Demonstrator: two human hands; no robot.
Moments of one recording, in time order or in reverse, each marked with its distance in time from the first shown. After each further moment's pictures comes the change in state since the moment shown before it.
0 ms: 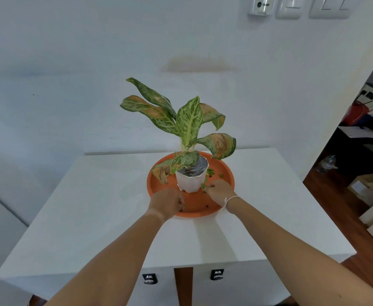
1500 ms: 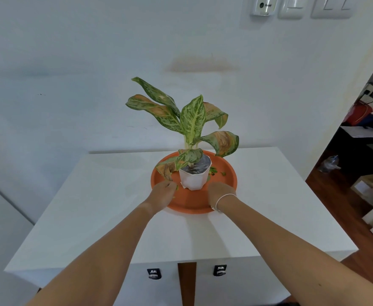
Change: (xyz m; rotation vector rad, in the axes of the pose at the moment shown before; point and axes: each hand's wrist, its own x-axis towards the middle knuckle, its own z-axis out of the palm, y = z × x) left_hand -0.011 -0.003 -0.024 -0.810 0.000 -0.264; right_hand -0.001 -0.009 0.016 -0.721 -0.044 0.017
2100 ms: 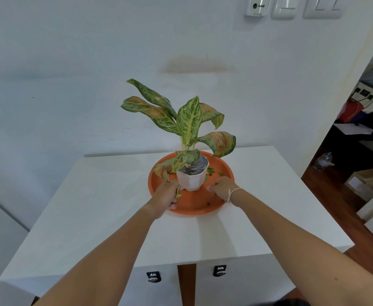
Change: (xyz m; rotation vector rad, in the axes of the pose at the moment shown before) left_hand 0.004 0.003 0.009 -0.318 -0.101 -0.114; right_hand -0.003 0.025 -0.015 0.633 -0.015 0.023
